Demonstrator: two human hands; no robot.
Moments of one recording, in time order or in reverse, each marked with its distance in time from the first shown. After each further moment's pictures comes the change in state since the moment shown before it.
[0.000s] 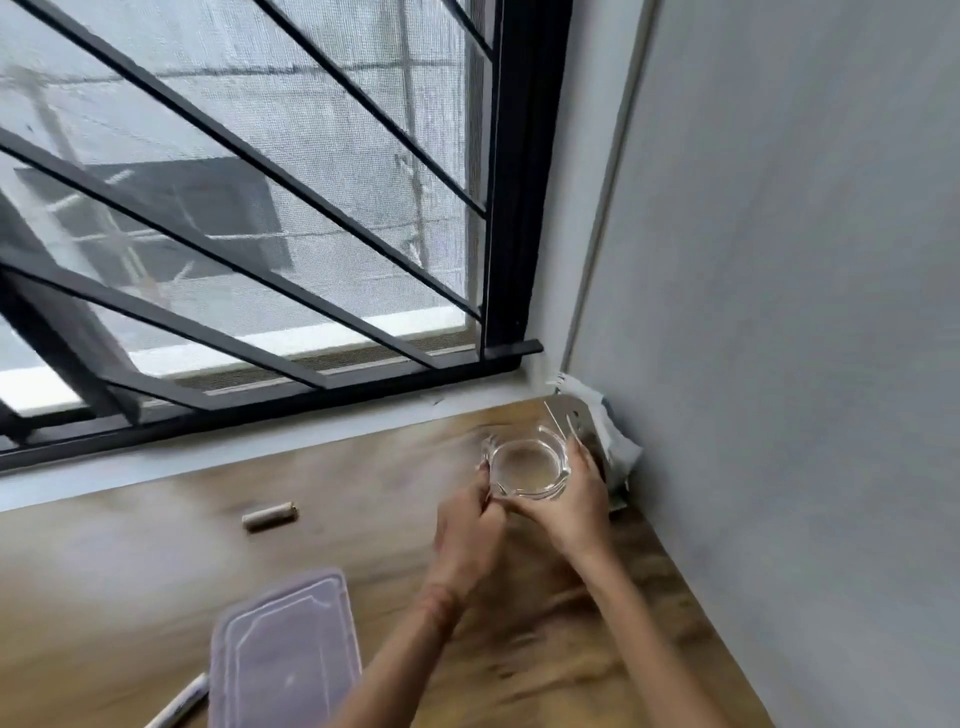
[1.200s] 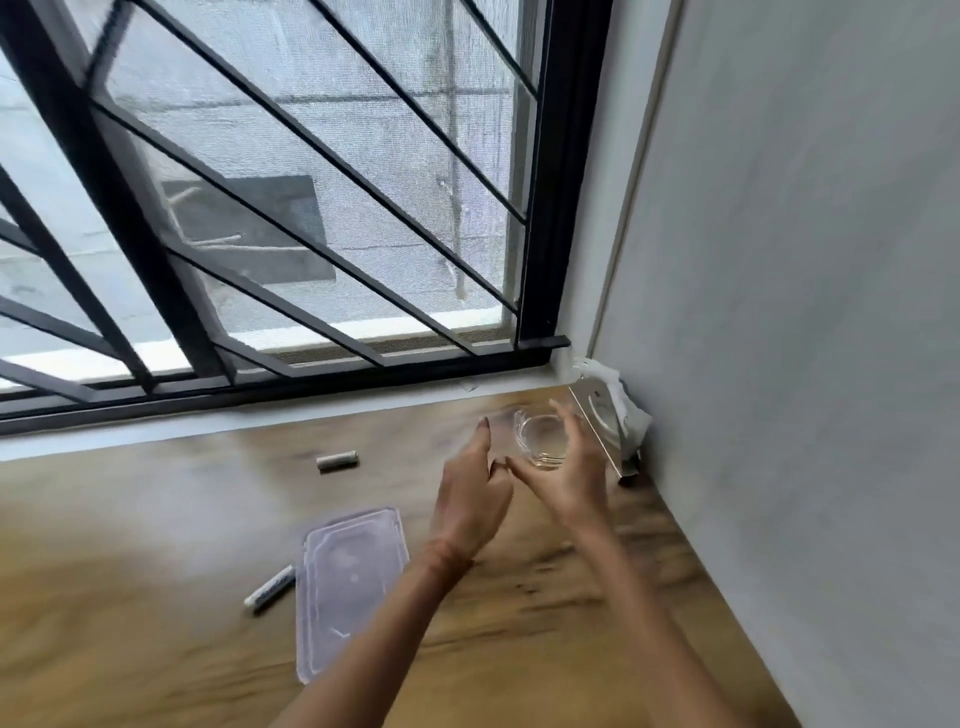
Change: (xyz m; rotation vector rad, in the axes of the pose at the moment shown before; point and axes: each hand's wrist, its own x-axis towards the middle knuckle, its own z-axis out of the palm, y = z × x) left_hand -0.064 0.036 -0.042 0.204 0.105 0.047; right_hand -0.050 -0.044 -0.012 0.072 0.020 -0.271
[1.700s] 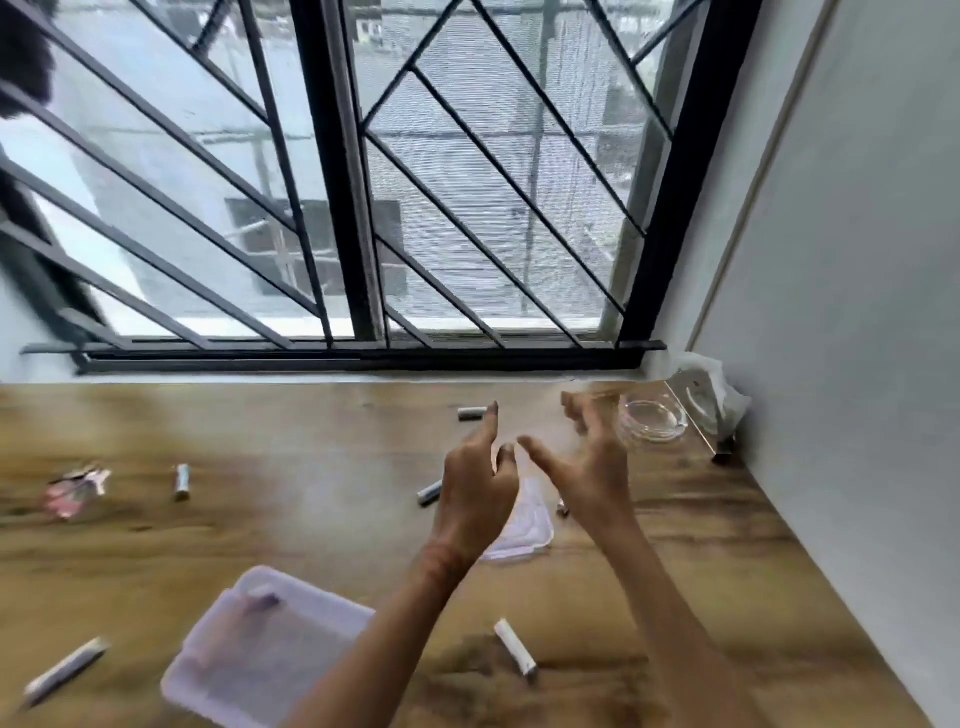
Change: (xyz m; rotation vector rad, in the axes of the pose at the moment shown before) left_hand -0.125 -0.040 -0.125 0.036 0.277 0.134; right_hand -0.111 -0.120 0.038 0.087 -0.052 -0.179
